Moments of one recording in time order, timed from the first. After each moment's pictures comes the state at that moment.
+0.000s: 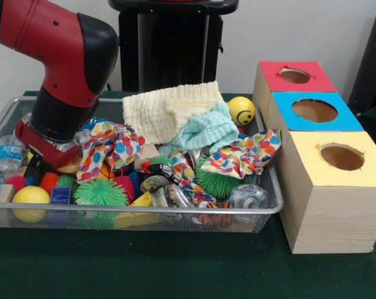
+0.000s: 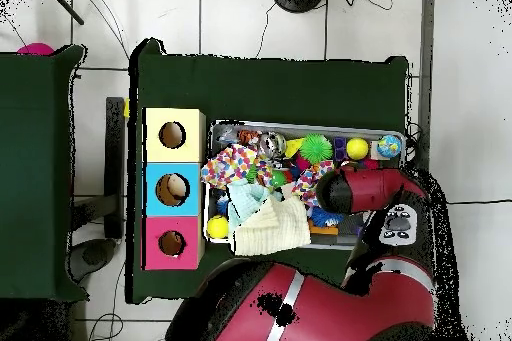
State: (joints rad) arm -0.32 -0.24 -0.30 1.28 -0.51 0.27 2.38
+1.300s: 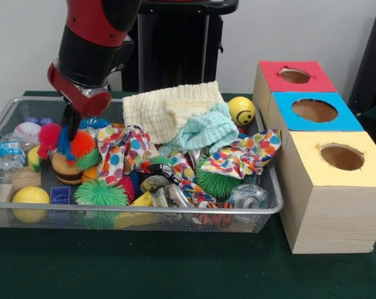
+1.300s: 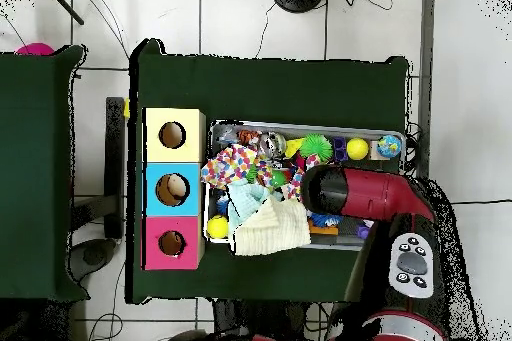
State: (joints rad) arm -0.28 -0.49 -0.25 1.47 -0.29 0.49 2.38
